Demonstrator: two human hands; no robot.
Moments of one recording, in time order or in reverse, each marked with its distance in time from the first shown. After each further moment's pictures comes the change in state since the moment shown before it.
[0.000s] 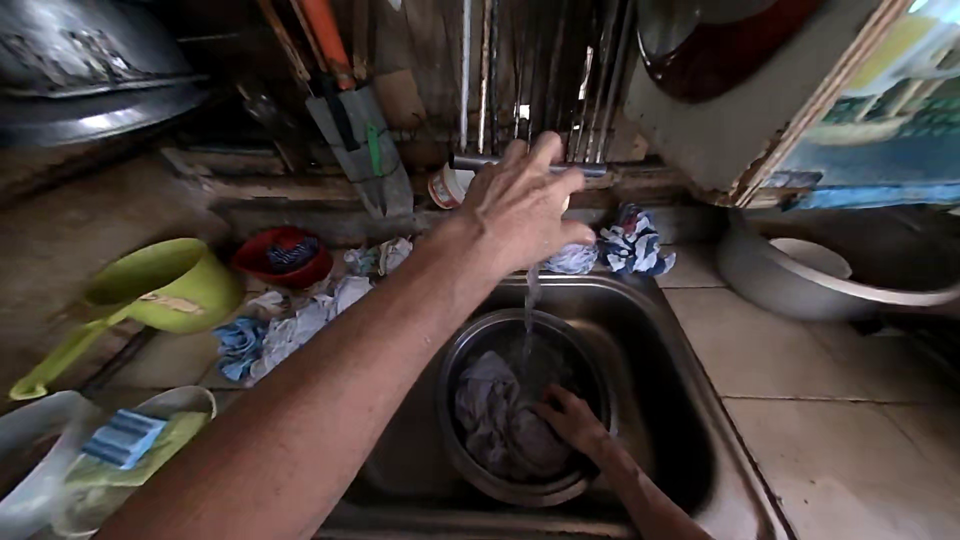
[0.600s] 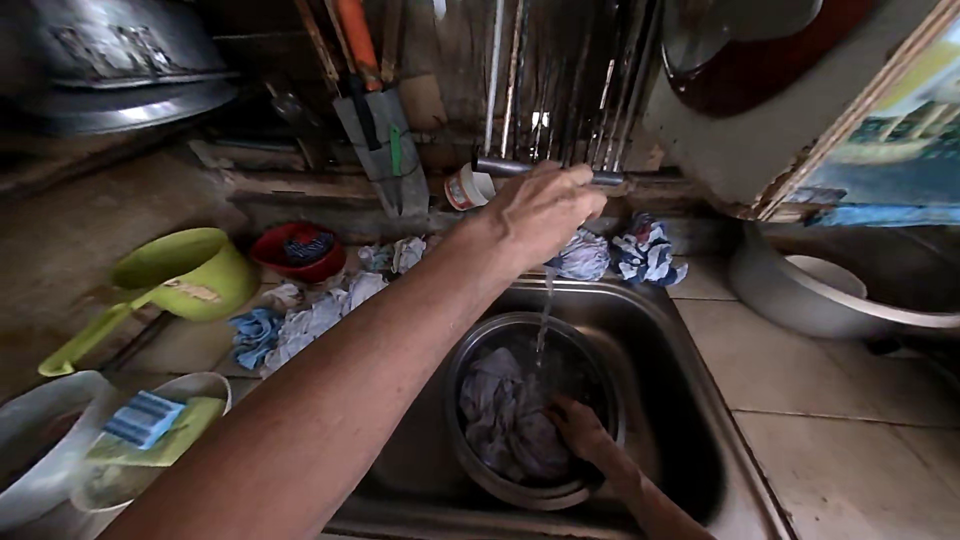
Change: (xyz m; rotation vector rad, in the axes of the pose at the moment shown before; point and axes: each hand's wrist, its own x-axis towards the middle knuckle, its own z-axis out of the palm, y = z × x) left_hand -0.001 -0.011 0.004 0.003 -0.007 0.177; right_hand 0.001 -0.010 0.002 -0.265 -0.055 0.067
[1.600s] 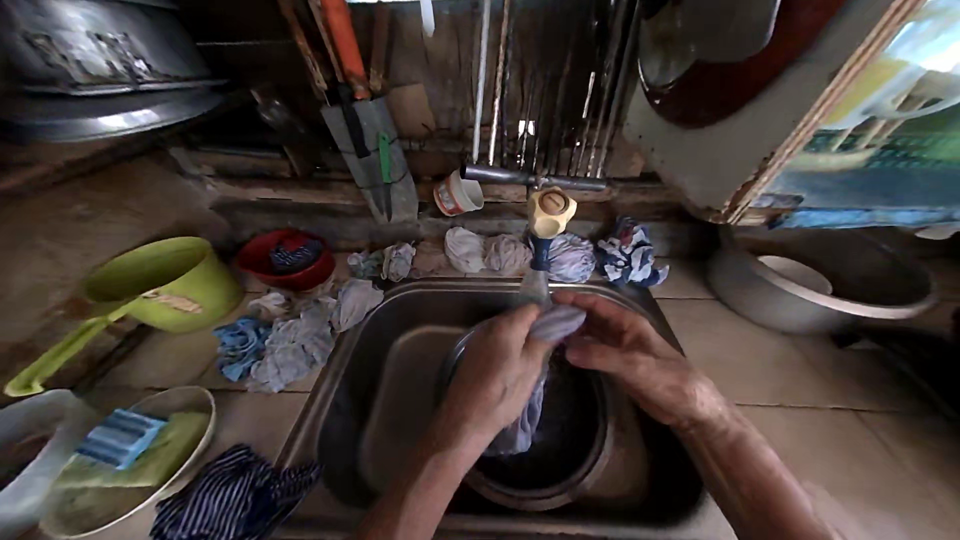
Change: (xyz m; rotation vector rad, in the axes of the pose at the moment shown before) left_hand -0.103 0.086 0.057 -0.767 0.183 -0.664; right_hand -0.119 -0.101 -0.129 0.745 0.215 -0.641
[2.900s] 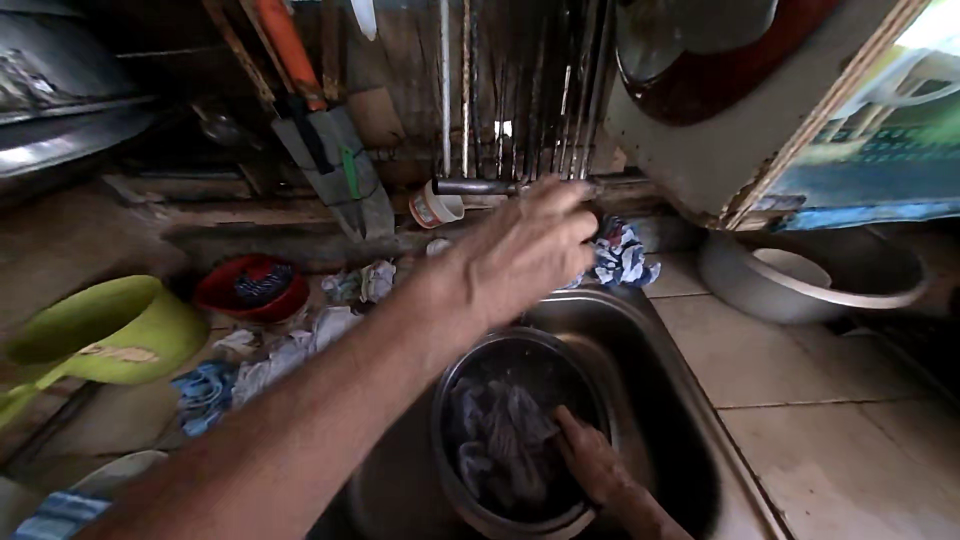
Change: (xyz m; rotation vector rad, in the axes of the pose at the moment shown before) left_hand 0.126 0.045 -0.055 0.858 -0.208 1.087; right_hand -0.029 0.184 0.015 -0.828 -0.104 0.491
